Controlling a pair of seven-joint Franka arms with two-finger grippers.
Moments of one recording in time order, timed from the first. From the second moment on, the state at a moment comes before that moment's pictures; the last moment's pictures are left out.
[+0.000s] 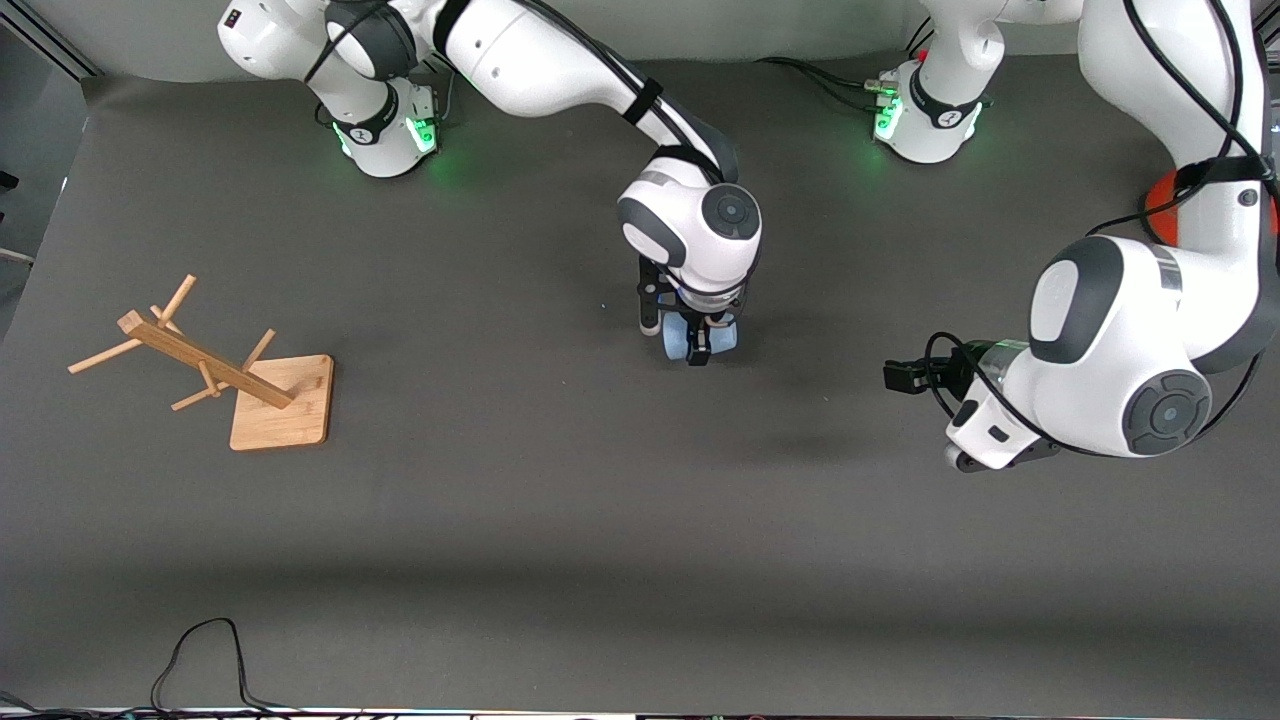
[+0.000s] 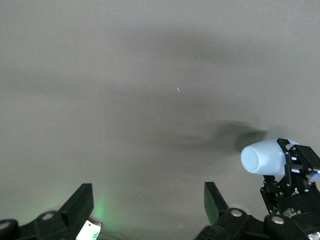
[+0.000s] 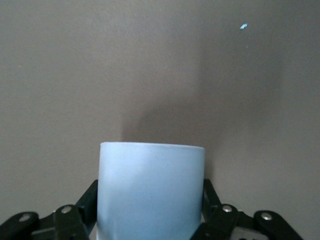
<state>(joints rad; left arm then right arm) -0.20 0.48 0.02 -1.44 -0.24 1.50 -0.34 1.02 0.94 -0.12 -1.19 0.00 2.04 2.51</state>
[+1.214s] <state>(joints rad) -0.22 0.49 0.01 -1.48 -0.24 1.55 -0.34 1.03 0.96 -0.13 -1.13 0.00 2.05 2.54</state>
